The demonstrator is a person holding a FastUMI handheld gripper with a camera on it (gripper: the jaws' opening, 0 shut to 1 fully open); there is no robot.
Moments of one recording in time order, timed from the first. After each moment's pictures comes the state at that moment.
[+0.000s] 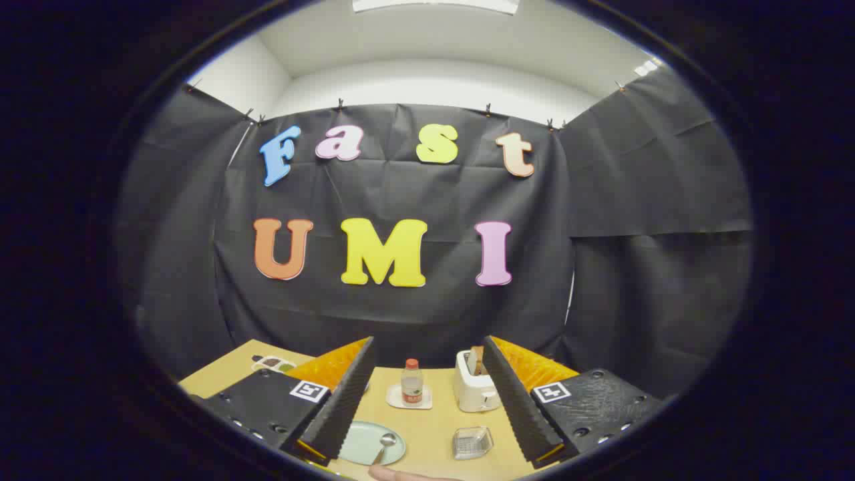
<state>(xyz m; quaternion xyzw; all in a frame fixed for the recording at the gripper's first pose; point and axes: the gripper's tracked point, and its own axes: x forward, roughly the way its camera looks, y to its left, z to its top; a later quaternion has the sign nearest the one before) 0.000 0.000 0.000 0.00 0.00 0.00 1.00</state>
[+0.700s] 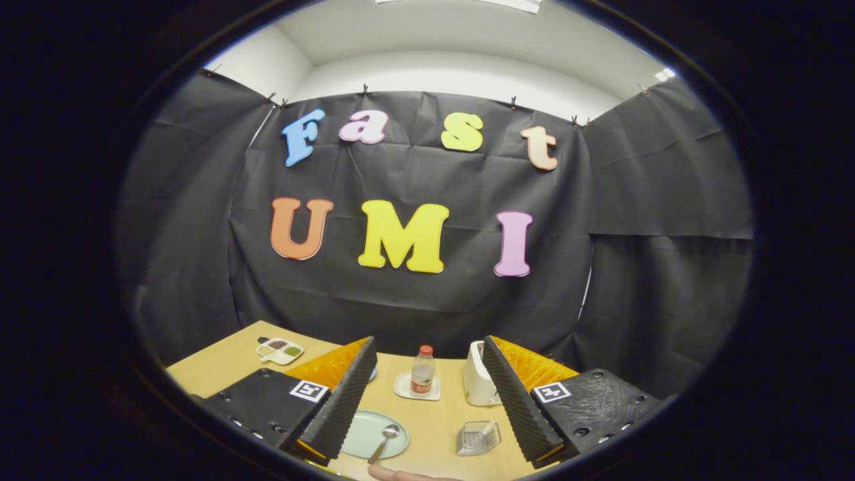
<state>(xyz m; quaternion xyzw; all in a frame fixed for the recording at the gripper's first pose) 0.010 0.027 -0.031 -0.03 0.02 0.02 1.00</state>
